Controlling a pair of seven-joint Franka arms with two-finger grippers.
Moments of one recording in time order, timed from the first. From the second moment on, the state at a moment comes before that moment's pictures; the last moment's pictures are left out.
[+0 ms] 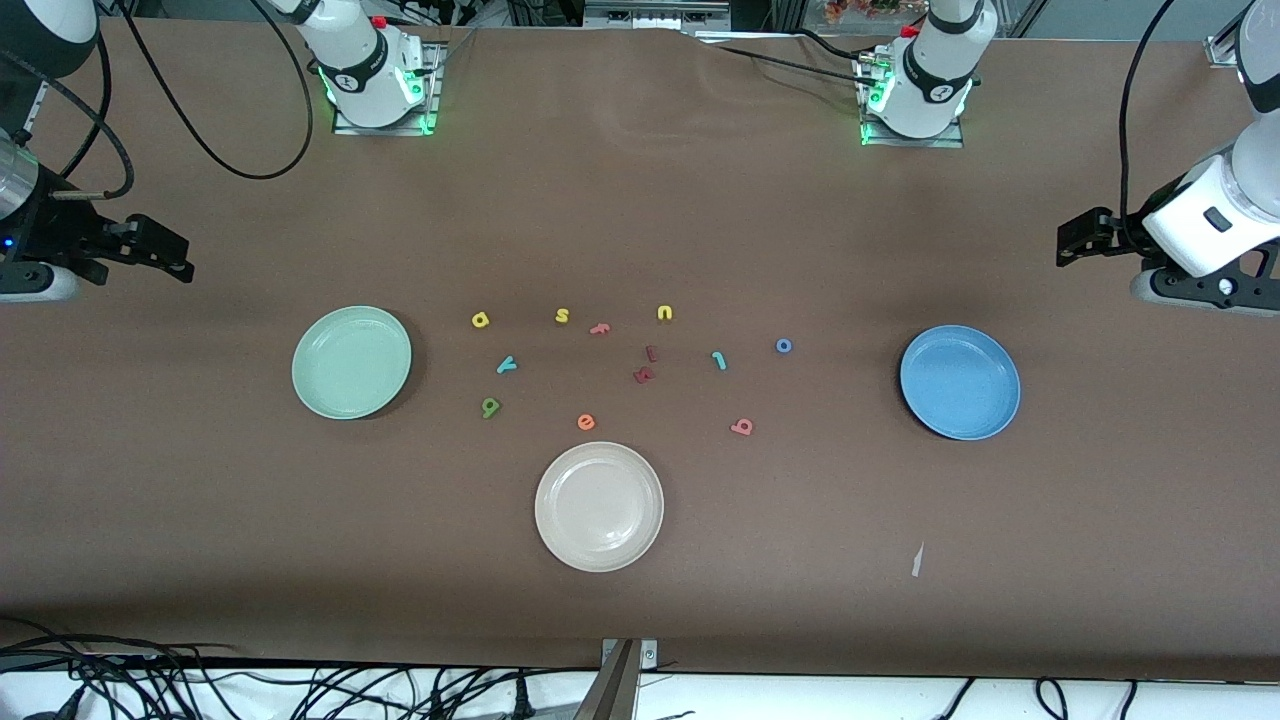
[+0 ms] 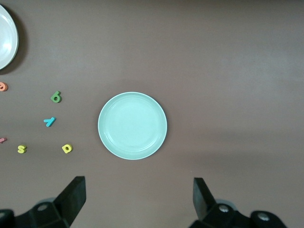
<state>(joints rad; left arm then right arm) -0.05 0.05 0.03 -1.64 0.03 1.55 0.10 0.01 0.04 -0.01 -1.65 -0.01 1.70 -0.04</state>
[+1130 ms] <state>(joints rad) -0.05 0.05 0.03 -1.64 0.03 1.55 0.10 0.07 0.07 0.00 -1.65 0.00 1.71 -0.04</state>
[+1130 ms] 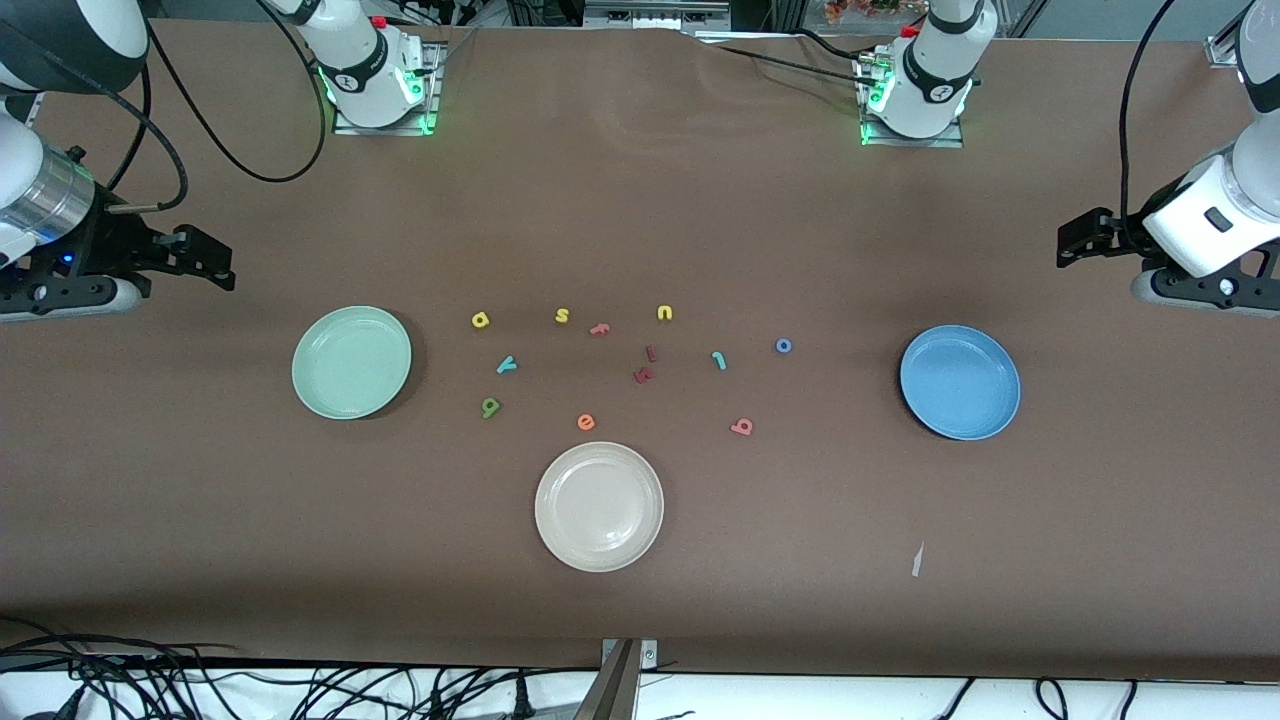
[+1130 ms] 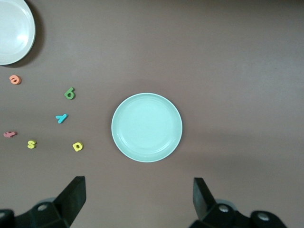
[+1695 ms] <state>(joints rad) -0.05 0.05 0.03 -1.64 0.03 1.55 0.10 0.08 0.07 0.01 -1.65 0.00 1.66 -0.04</state>
